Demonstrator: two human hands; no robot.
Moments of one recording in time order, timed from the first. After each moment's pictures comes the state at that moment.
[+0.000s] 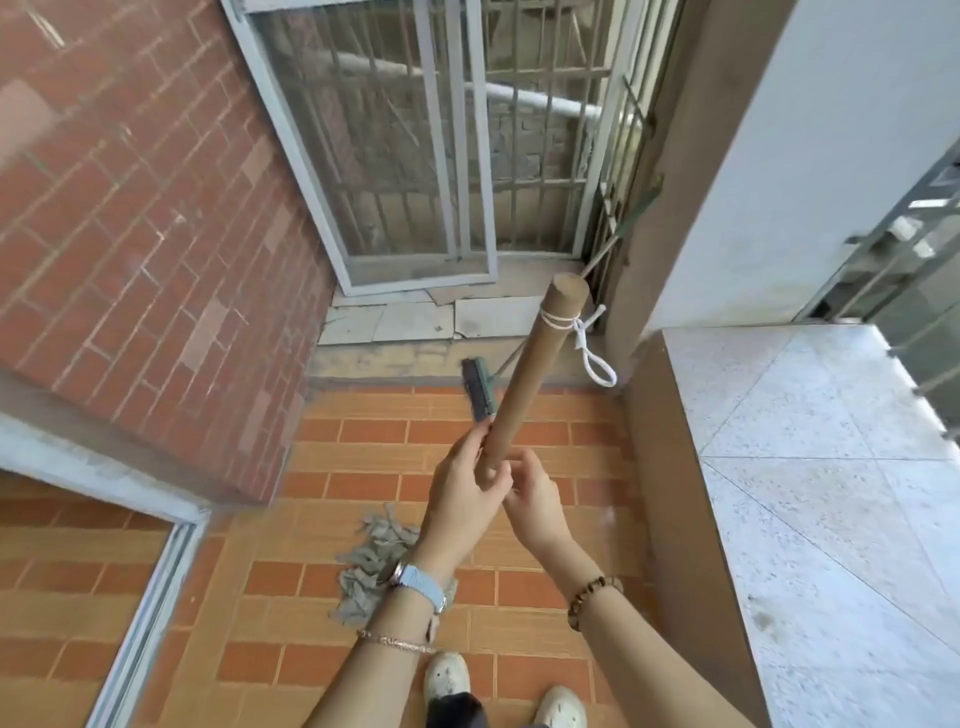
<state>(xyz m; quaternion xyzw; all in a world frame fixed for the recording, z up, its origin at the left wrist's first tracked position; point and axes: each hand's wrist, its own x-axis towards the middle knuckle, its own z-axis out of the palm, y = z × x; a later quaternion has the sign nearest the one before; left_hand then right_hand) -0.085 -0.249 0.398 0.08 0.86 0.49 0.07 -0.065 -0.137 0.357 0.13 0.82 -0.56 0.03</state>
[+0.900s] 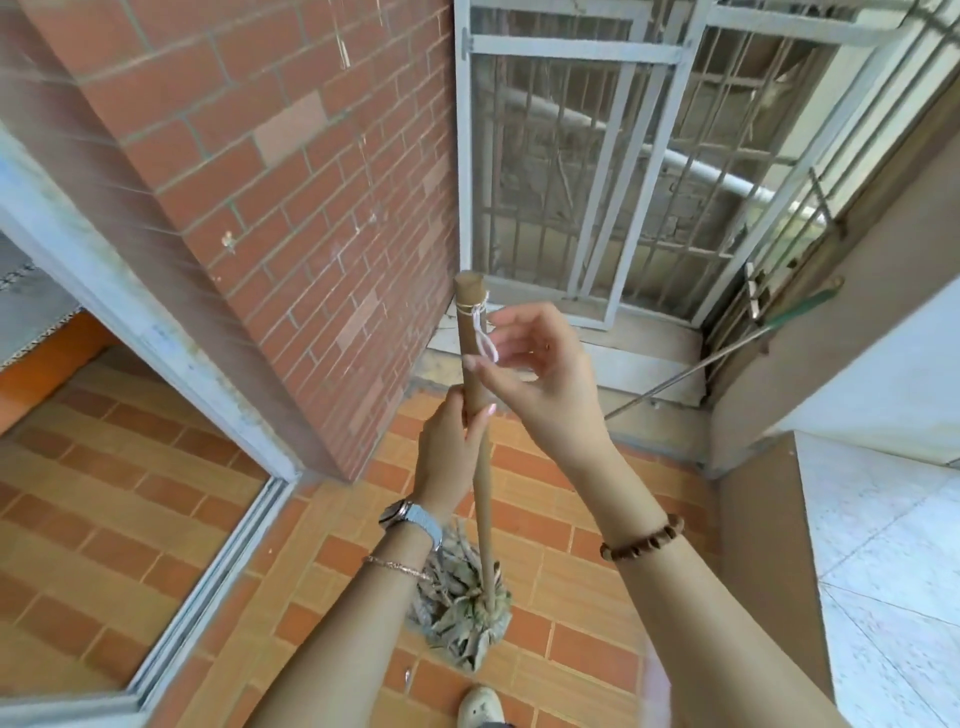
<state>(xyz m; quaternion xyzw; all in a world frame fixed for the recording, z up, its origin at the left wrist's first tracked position) -0.170 -0.463 0.461 -0.03 0.88 0.47 -0.11 -0.172 -0.343 0.585 -0.18 0.74 -0.64 -0.10</state>
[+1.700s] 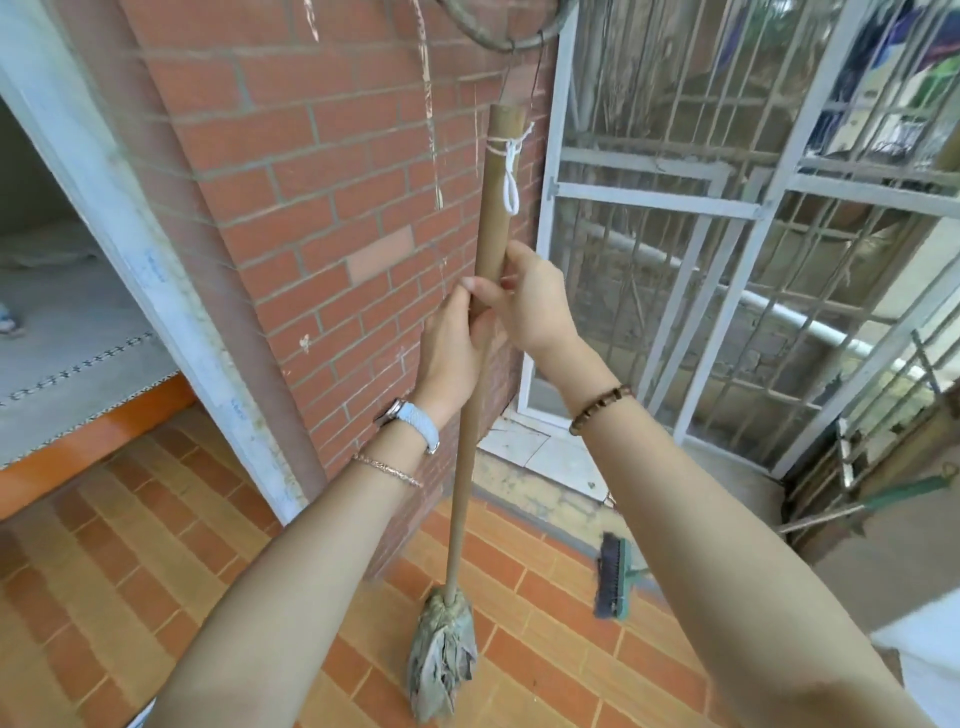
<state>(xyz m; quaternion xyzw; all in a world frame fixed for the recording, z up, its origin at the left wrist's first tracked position) -0.340 -0.487 0.644 -0.01 0.83 0.44 -0.33 -0.378 -0.389 0.701 -0.27 0.80 -0.53 -0.11</state>
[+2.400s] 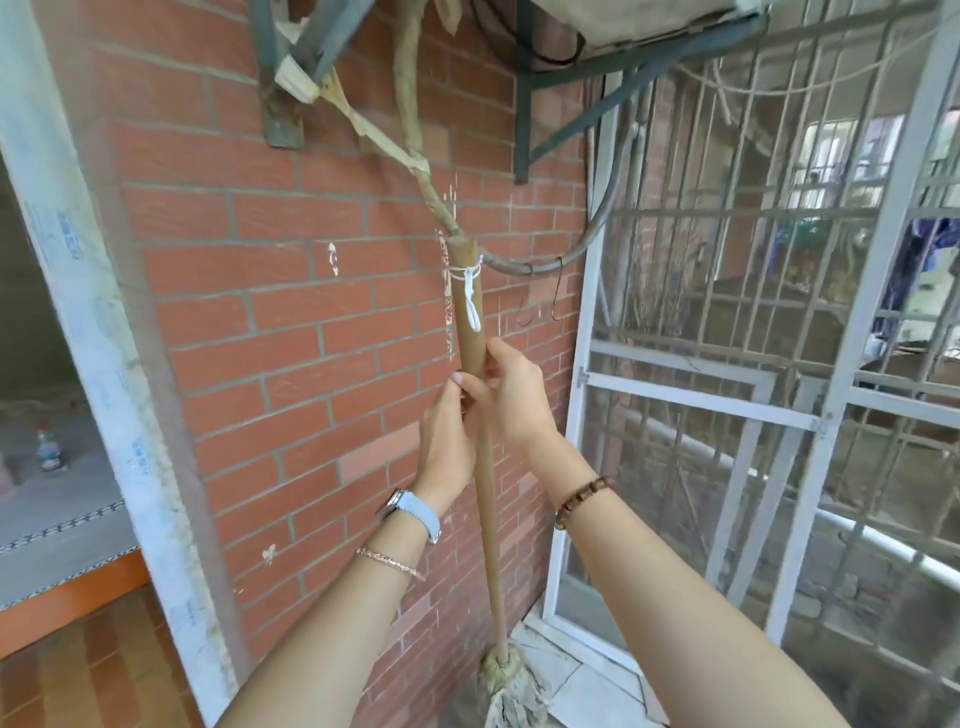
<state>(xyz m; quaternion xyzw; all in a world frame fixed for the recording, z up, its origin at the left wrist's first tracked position) -0.532 -0.502 0.746 -0.05 0.73 0.54 -0.41 -0.579 -0.426 0.790 -0.37 0.74 -0.54 -0.12</state>
